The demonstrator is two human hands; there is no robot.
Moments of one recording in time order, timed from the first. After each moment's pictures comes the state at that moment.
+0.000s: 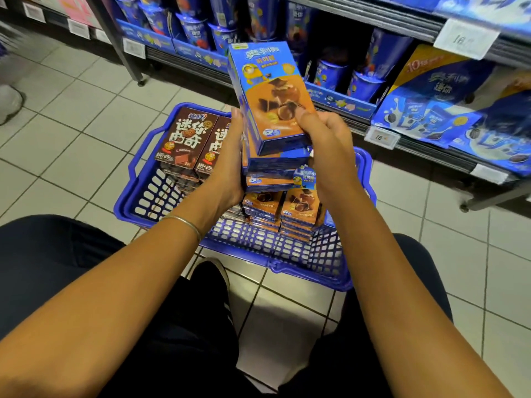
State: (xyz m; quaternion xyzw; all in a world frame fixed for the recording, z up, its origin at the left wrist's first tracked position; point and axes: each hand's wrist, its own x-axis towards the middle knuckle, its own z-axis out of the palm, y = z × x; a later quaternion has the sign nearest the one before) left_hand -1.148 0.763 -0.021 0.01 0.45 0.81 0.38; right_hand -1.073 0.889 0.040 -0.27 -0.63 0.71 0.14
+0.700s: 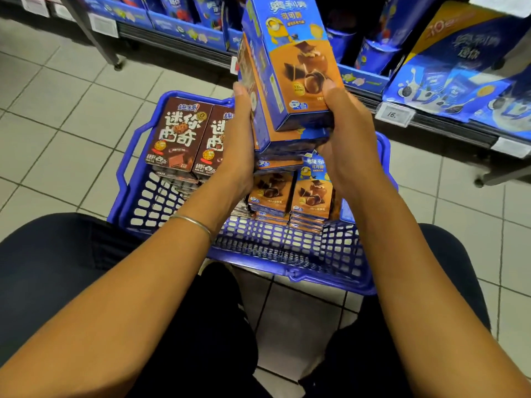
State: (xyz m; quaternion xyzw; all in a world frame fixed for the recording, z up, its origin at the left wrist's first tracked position) left_hand -1.183 0.787 -0.024 -0.07 0.57 0.75 0.31; right_hand -1.107 0.899 0.016 -0.24 -0.61 0.74 0.15
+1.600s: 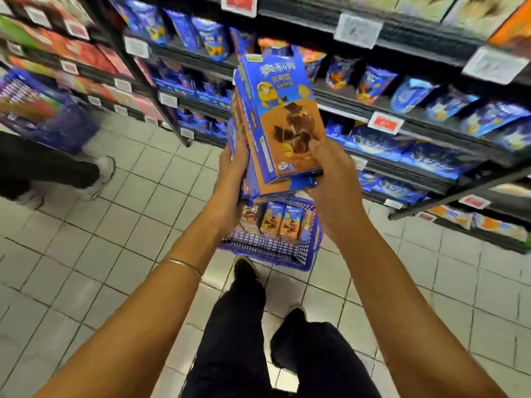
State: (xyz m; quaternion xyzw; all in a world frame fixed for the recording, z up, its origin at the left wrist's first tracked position) left_hand -1.120 0.742 0.543 -0.07 0.56 0.75 0.34; right_hand -1.052 0.878 0.576 -0.27 -0.57 0.77 0.10
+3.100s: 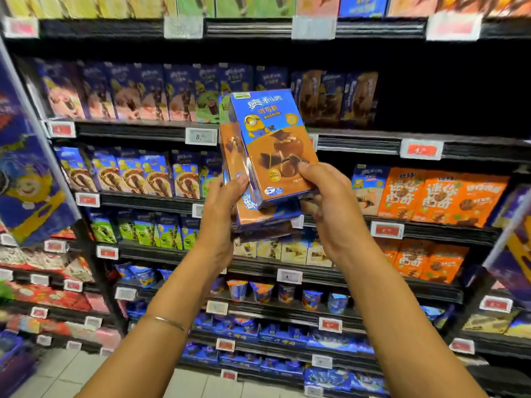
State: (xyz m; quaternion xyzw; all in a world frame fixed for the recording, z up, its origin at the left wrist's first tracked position) left_hand -1.239 0.814 0.877 0.25 0.48 0.82 0.17; right_hand -1.120 0.928 0.925 -0.08 -0.62 0.69 0.36
